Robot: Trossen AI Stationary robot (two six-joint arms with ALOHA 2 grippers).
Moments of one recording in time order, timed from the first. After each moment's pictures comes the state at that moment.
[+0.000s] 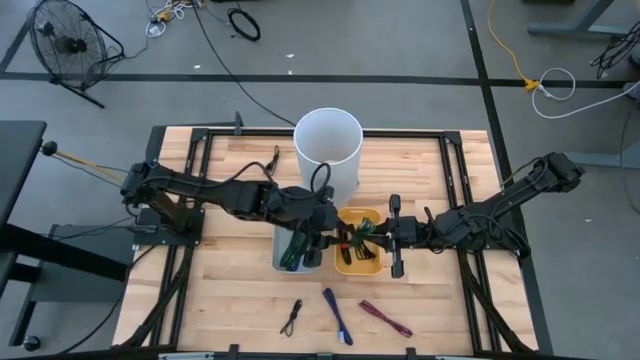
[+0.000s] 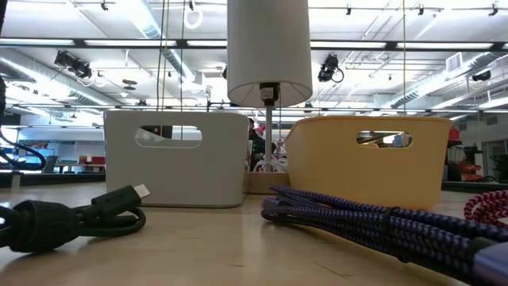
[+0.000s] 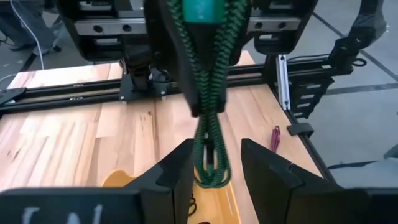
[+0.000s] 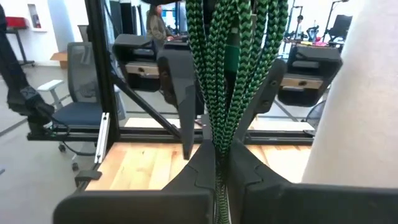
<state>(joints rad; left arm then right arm) -0.19 1.65 1.55 -0.31 -0.03 -0.02 0.49 1.15 0.79 0.31 0.49 -0.02</state>
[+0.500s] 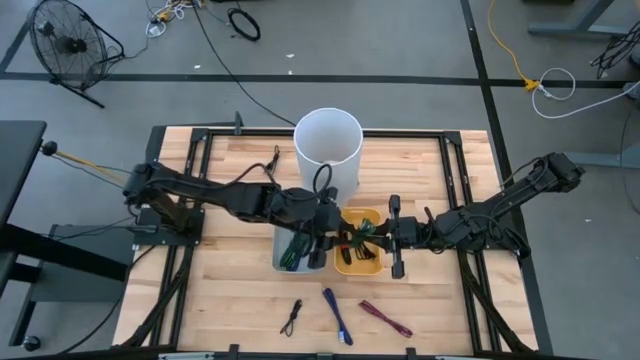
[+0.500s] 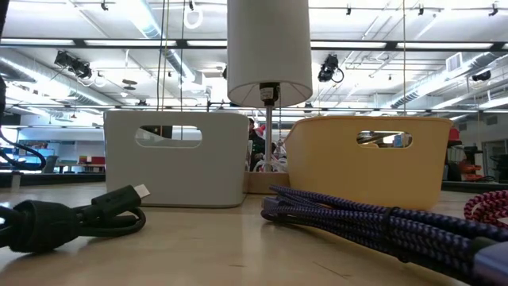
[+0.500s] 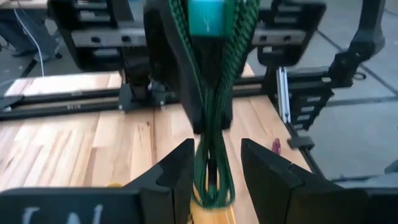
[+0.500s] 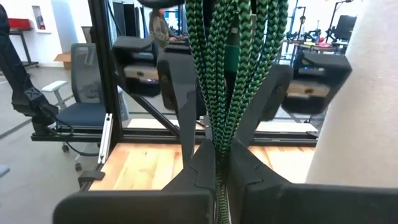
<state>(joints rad) -0.20 1.68 1.55 -0.23 -0.04 -0.04 0.49 1.15 0.79 0.32 0.48 -0.02</state>
